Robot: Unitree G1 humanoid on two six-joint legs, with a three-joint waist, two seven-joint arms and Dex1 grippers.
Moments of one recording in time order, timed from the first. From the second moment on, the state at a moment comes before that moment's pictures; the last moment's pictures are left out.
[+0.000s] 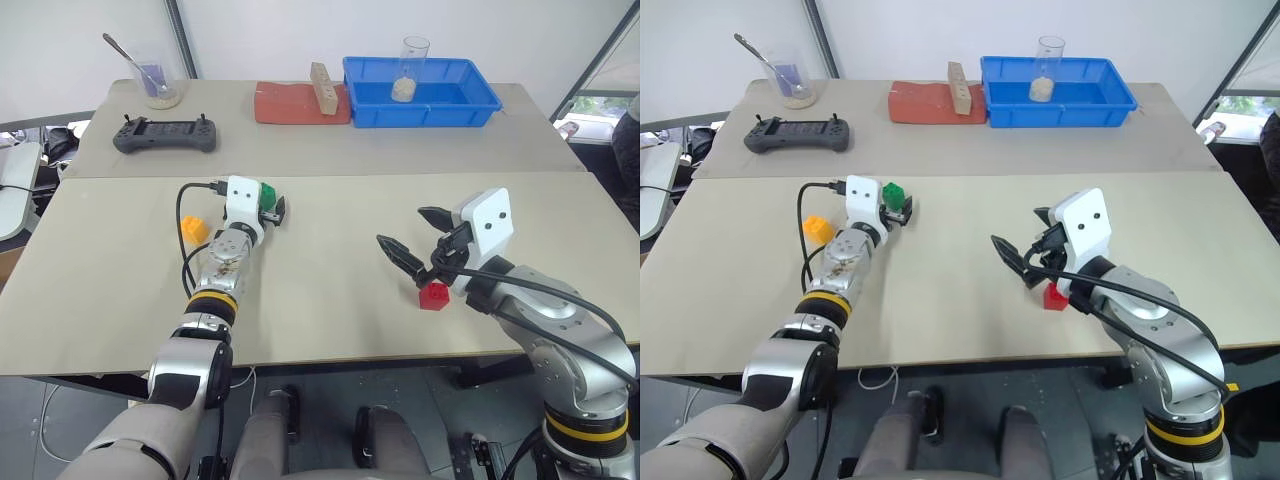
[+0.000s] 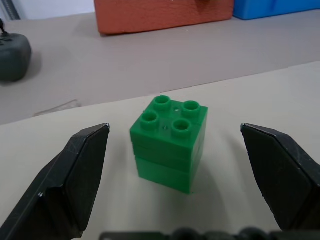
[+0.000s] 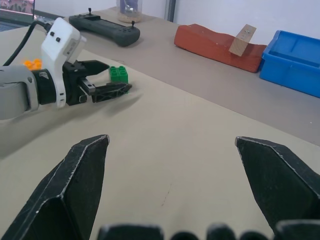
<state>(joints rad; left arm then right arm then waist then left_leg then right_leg) -0.90 0.20 0.09 1.08 -0.04 -0.19 -0.18 -0.27 -0.51 -0.09 -0.68 0.45 0.84 0.36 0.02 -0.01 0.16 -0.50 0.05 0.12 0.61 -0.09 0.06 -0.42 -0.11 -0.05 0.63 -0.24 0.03</state>
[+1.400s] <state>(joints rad) -0.72 0.17 -0.32 0.66 -0.07 -0.21 -1.26 0.07 -0.91 -0.36 -0.76 0.74 0.80 0.81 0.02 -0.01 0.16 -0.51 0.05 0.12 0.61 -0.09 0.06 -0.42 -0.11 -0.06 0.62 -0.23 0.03</state>
